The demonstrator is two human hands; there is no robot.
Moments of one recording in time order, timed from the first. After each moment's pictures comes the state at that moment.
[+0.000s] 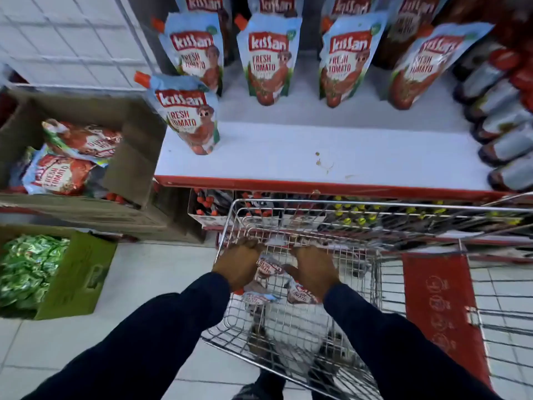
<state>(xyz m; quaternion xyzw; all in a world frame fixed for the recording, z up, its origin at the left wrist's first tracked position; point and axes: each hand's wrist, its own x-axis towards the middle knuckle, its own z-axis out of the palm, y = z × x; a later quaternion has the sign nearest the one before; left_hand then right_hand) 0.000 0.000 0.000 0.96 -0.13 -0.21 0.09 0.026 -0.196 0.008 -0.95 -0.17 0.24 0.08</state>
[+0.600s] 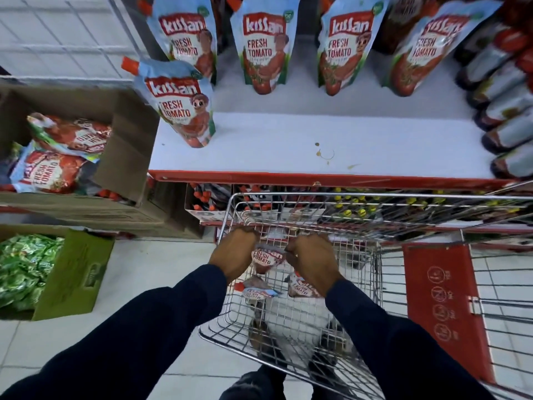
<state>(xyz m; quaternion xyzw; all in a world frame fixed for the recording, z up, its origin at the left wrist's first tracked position) 0.013 0.003 0.030 0.97 -0.08 -0.16 0.16 0.032 -0.188 0.032 -0.96 -0.15 0.19 0.10</state>
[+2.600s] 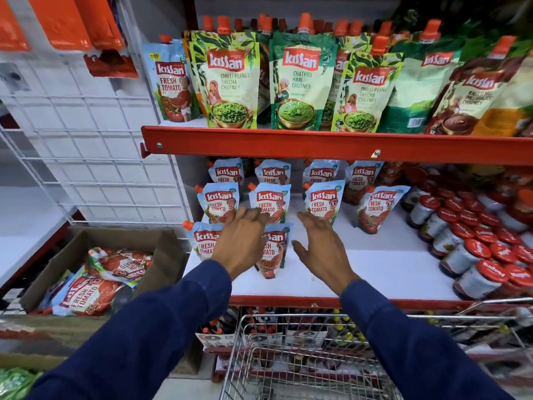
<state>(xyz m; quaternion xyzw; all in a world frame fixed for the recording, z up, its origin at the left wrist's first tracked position) 0.141 0.021 0.269 0.98 -0.10 0.14 0.05 0.157 -0.166 0.248 -0.95 -0.16 -0.08 0.24</state>
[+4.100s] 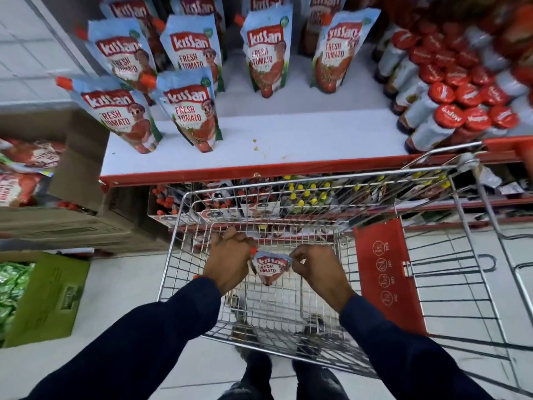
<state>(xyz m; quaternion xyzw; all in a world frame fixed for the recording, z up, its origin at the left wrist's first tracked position) -0.024 -0.100 0.063 0.98 -0.13 -0.15 0.07 -0.026 -0.320 0.051 -0.92 -0.03 0.19 0.33</state>
